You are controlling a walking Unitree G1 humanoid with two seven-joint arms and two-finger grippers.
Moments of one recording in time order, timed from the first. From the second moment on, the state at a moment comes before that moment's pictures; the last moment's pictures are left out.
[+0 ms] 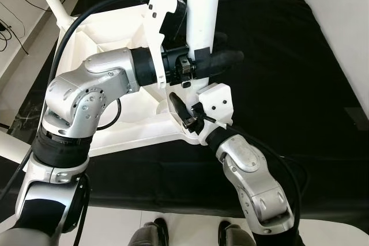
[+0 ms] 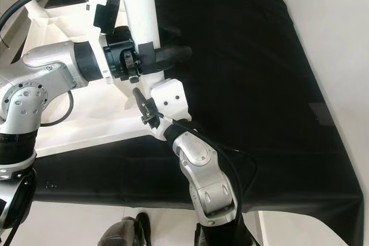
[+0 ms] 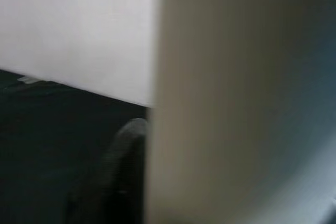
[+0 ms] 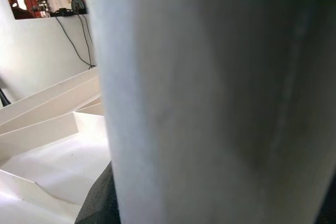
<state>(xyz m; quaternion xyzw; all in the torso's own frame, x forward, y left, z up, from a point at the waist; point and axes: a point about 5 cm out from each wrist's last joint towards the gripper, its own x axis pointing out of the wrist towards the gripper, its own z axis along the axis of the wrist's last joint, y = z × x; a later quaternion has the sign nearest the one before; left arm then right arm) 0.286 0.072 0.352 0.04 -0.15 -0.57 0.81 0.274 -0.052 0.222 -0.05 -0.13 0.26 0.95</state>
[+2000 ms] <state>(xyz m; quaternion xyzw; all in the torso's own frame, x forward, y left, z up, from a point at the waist) 0.287 0.067 0.367 0.05 -0.17 -0.58 0.79 0.343 -0.085 0.280 -0.11 -0.09 0.77 0.62</state>
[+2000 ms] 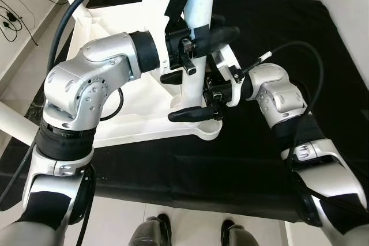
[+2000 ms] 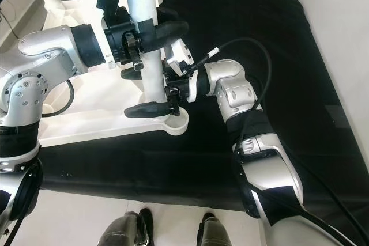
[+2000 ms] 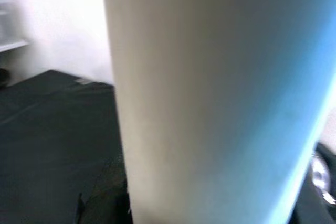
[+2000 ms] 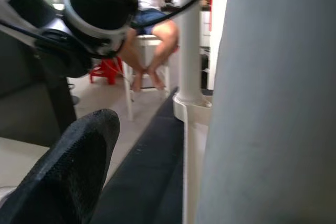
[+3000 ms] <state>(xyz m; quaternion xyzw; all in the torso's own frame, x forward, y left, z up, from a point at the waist) 0.274 0.099 0.358 0.05 -0.17 -0.72 0.67 0.312 -0.063 0.304 -0.09 -0.14 0.80 0.57</state>
